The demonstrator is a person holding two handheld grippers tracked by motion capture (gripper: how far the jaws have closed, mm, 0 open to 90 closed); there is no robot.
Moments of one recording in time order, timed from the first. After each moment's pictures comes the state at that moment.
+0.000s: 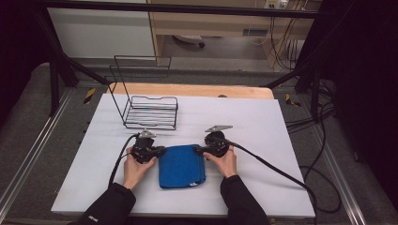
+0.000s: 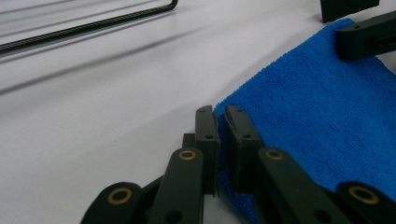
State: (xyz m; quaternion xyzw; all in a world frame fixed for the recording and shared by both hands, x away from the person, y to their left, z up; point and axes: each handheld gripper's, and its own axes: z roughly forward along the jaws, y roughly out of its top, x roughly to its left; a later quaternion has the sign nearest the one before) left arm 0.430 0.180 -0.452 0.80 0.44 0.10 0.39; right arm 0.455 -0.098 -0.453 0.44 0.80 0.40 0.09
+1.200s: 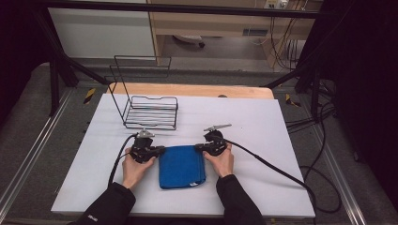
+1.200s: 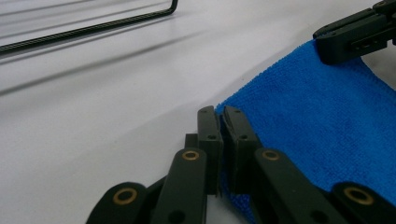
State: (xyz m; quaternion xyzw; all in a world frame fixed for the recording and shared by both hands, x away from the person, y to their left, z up) left arm 0.430 0.185 -0.450 0.80 0.44 0.09 0.40; right arm 0.454 -0.092 -0.450 0.46 0.79 0.40 0.03
